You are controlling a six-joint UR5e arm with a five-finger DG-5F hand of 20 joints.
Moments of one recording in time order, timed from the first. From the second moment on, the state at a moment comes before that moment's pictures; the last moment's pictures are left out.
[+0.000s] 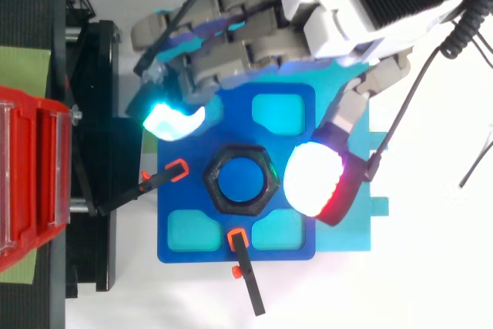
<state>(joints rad) -0.10 -2.36 -1.17 -2.38 -2.13 -1.11</state>
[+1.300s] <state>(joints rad) -0.10 -2.35 -1.21 -2.35 -2.11 -1.10</state>
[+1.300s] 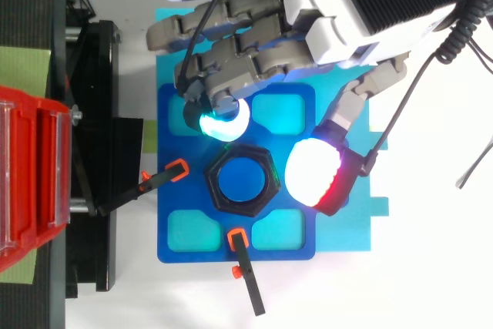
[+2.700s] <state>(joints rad) -0.06 -2.36 -1.21 -2.33 -2.11 -1.07</state>
